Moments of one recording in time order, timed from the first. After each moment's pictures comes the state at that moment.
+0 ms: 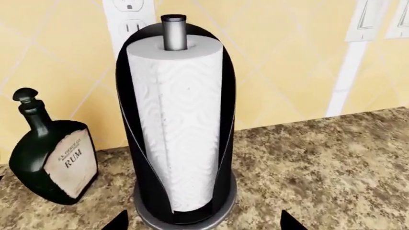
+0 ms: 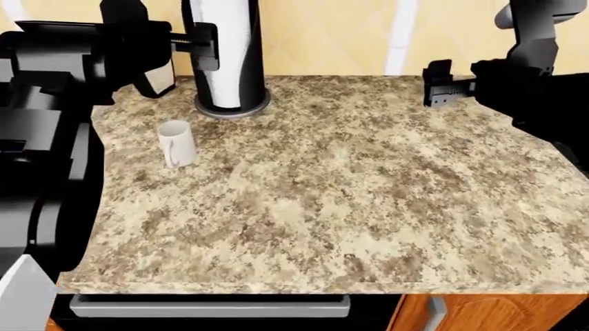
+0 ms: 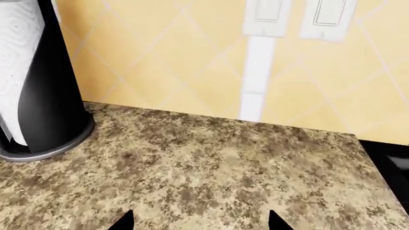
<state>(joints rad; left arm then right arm) -1.72 -0.15 0.21 -1.31 -0.11 -0.61 0.36 1.43 0.61 -0.65 0.56 0.87 0.81 -0.07</state>
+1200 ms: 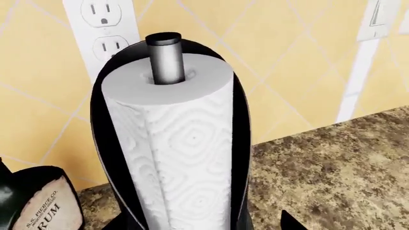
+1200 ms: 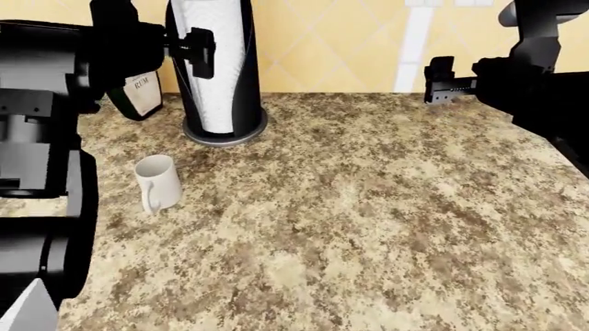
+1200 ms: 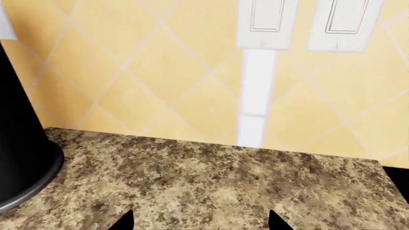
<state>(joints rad) -1.56 -0.21 0.20 -0.84 -0.07 -0.89 0.47 1.44 0.60 -0.63 0.60 0.89 0.81 -0.06</state>
